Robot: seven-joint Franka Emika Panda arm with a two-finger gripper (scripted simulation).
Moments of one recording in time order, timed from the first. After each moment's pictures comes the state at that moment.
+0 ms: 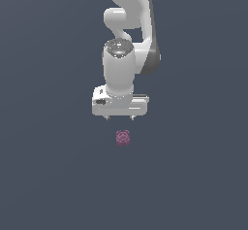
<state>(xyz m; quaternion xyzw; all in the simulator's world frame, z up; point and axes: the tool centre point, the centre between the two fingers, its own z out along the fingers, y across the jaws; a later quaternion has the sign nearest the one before) 0.023 -0.017 0.174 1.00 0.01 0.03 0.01</state>
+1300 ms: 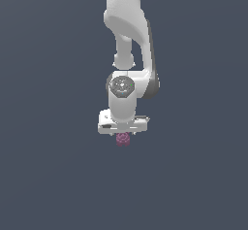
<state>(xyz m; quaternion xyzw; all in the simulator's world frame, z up) 0.047 -0.005 0.087 1.00 0.03 0.00 0.00</state>
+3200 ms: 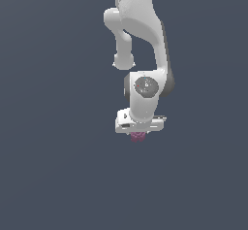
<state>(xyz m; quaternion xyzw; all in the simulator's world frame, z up) 0.041 0.063 0.080 1.00 0.03 0.00 0.00</state>
